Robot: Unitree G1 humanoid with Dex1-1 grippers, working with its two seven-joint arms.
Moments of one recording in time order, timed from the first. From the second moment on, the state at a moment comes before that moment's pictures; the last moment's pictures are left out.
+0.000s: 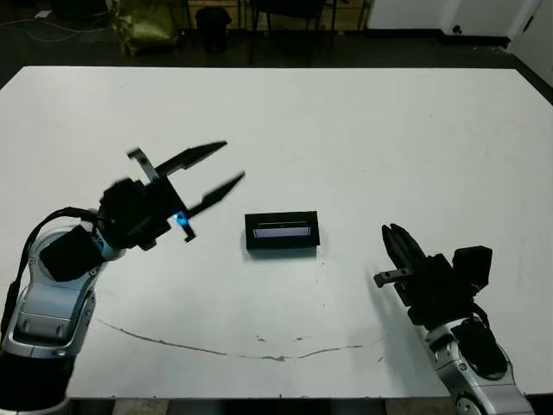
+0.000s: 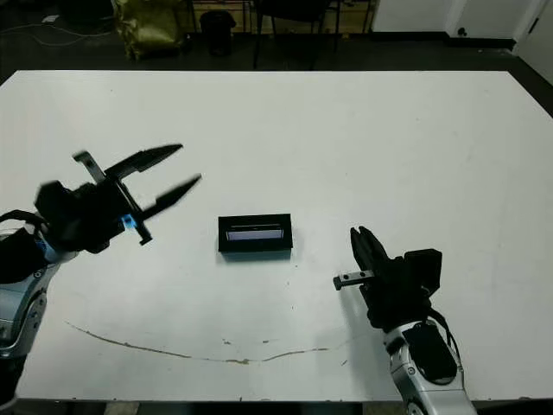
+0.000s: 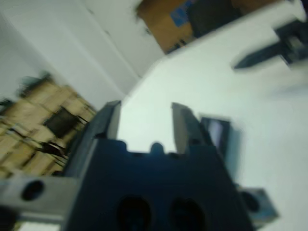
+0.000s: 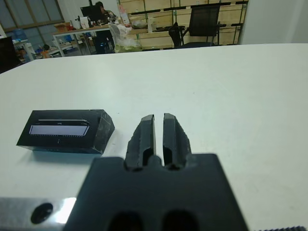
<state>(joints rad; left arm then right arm) -0.21 0.58 -0.03 -0.20 -0.12 -0.19 -0.84 0.23 -0.20 0.01 -0.46 0.25 0.28 0.18</state>
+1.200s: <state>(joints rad) -0.52 0.64 -0.30 0.16 -0.01 -0.12 -1.07 0.23 -0.20 0.00 -0.40 0.25 0.22 0.22</state>
